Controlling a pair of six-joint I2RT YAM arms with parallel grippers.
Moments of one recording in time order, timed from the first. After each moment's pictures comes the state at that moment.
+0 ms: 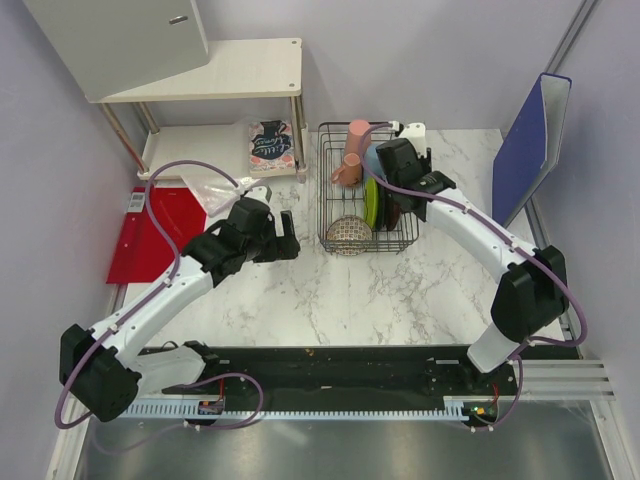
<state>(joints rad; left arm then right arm) -0.60 1.15 0.96 -0.59 -0.15 -0.56 0.51 1.64 1.43 -0.50 0.76 0.24</state>
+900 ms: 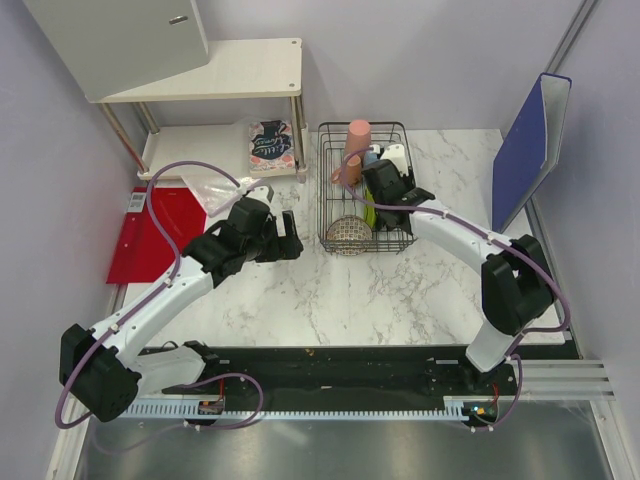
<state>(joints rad) -0.60 1.15 0.94 -0.54 -0.10 -0.56 0.57 1.70 1.31 -0.37 0.73 0.21</state>
